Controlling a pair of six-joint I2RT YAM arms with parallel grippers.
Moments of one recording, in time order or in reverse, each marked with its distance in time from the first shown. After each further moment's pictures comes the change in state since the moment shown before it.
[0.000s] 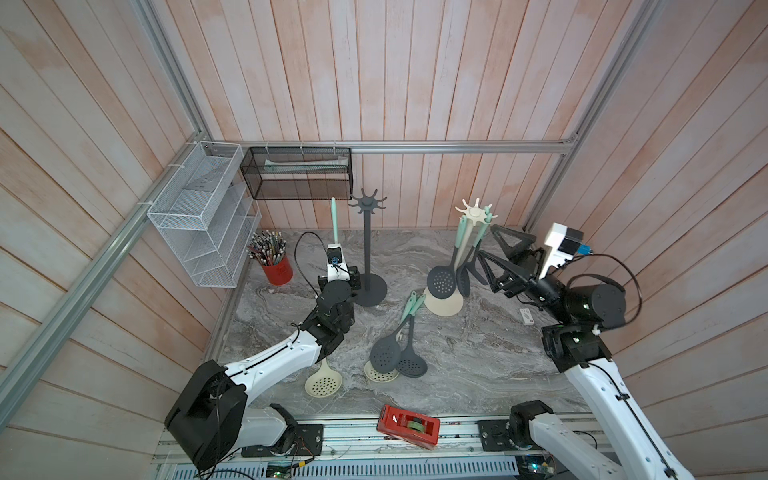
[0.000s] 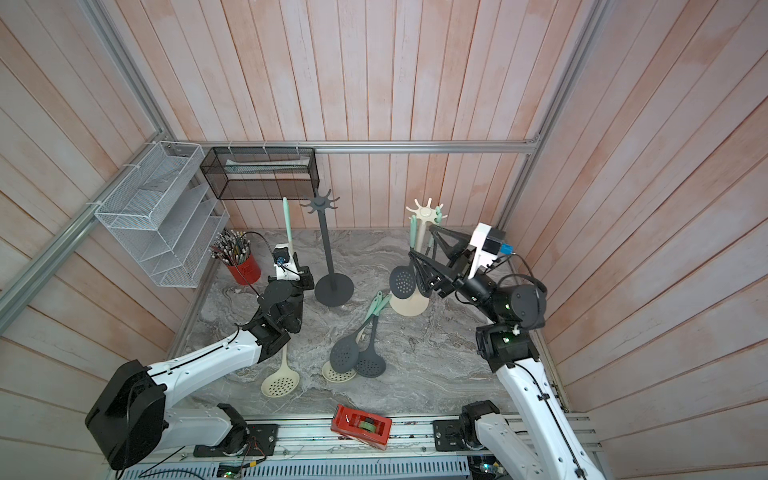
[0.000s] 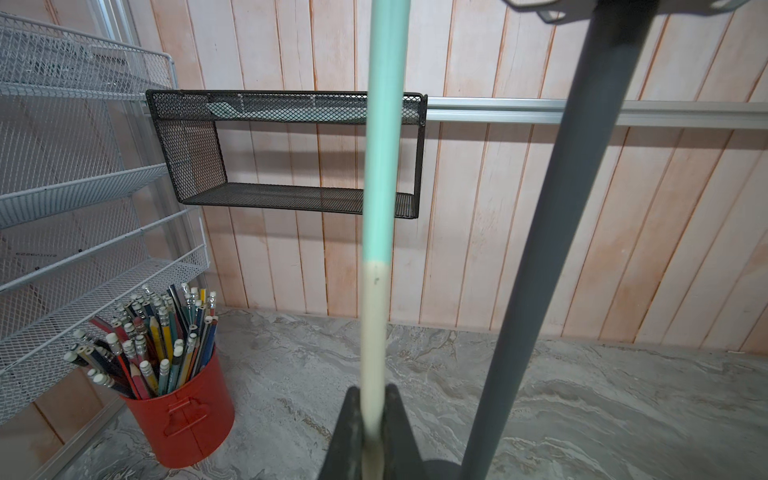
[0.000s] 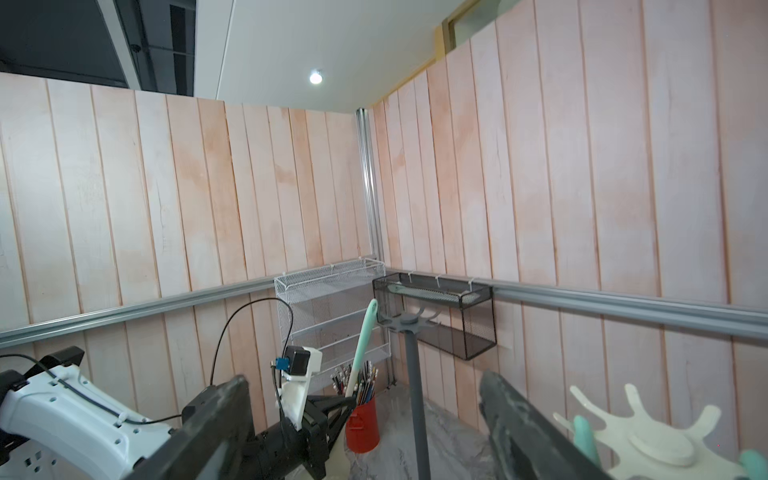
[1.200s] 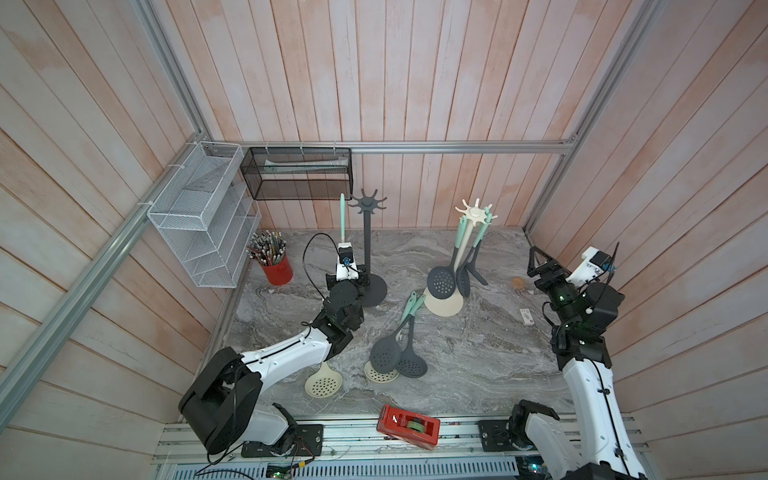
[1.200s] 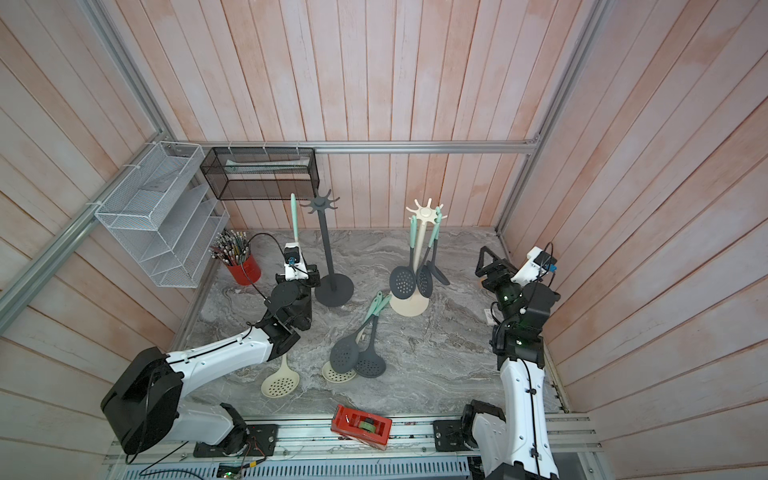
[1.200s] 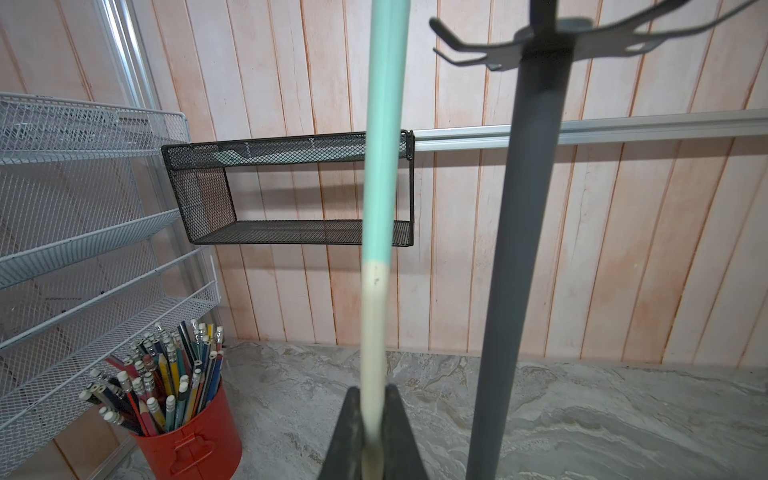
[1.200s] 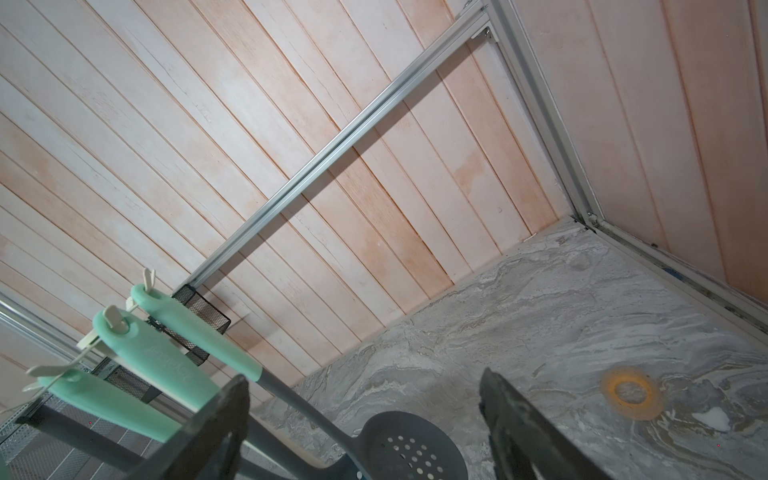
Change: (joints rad) left arm -0.051 0.080 0.018 0.194 -0.074 0.166; right arm -0.518 0.064 -0.223 -0.262 0.255 0.253
